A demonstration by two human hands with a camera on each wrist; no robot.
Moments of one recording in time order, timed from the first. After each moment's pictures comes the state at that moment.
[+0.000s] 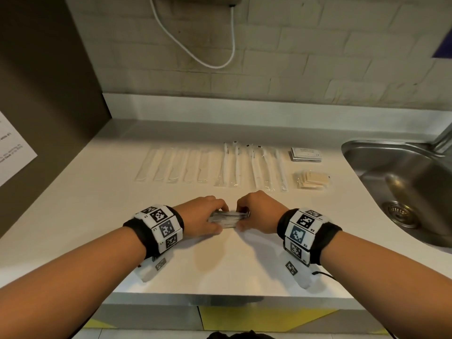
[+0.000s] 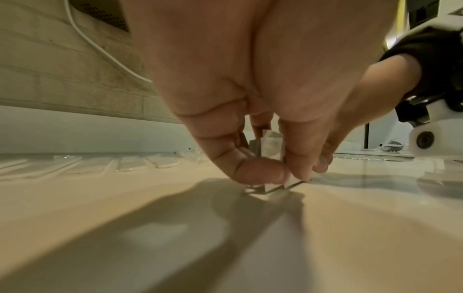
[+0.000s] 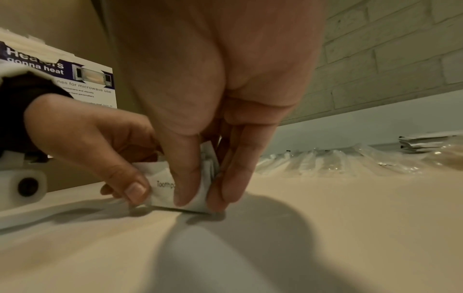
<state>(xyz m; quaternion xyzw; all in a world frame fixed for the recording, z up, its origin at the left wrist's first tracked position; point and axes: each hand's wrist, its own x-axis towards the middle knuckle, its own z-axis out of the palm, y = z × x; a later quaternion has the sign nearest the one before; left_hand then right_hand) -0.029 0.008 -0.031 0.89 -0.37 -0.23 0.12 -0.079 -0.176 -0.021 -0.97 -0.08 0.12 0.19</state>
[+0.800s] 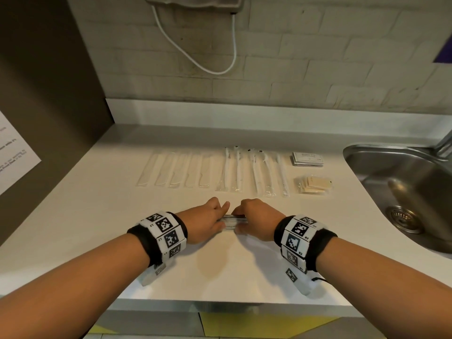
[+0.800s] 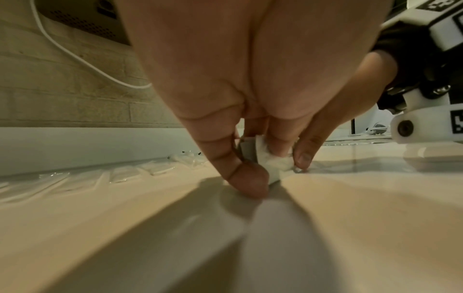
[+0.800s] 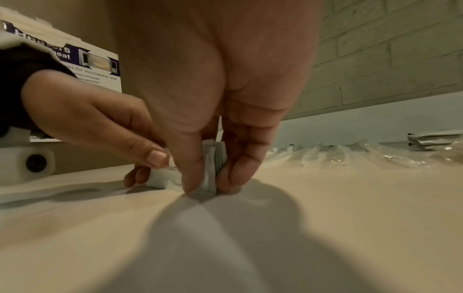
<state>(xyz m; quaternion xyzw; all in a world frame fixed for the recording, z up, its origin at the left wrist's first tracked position) -0.028 0.002 -0.042 0.90 -0.36 -0.22 0.09 -0.074 -0.172 -0.030 -0.97 -0.10 0.13 0.16</state>
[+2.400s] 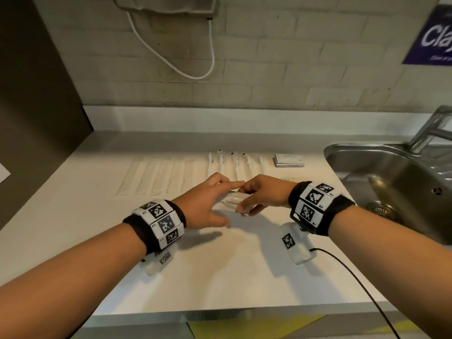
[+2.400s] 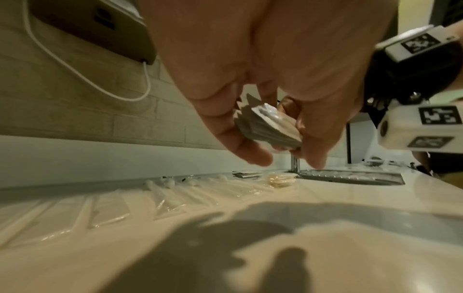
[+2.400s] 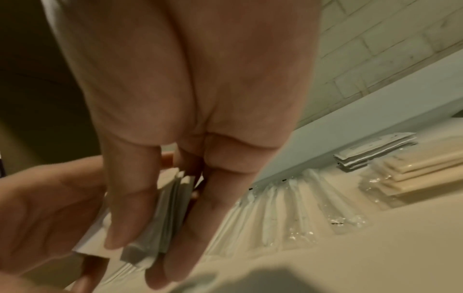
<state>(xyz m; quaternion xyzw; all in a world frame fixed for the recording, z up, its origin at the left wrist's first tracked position) -0.015 -0.032 -0.003 0.85 -0.43 -0.12 0.29 -0.056 -0.233 0.026 -0.84 0.02 0.25 0.47</state>
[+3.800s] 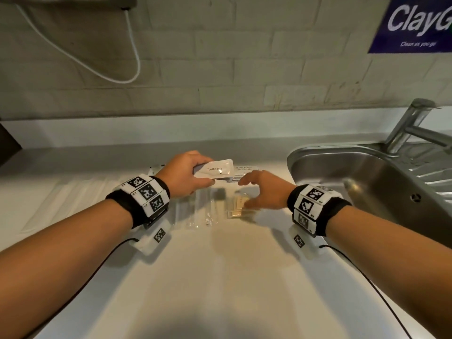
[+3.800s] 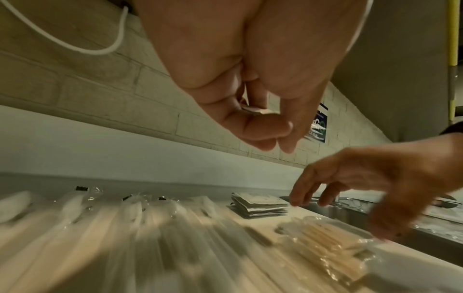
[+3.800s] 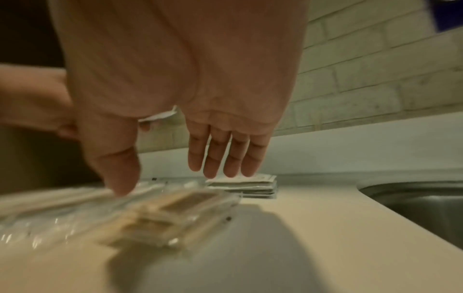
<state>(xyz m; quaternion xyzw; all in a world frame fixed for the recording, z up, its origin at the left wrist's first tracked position) 0.075 -0.201 0.011 0.89 -0.36 -0.02 0.30 -0.015 -0.422 -0.004 -0.97 -0.01 0.11 0.21</state>
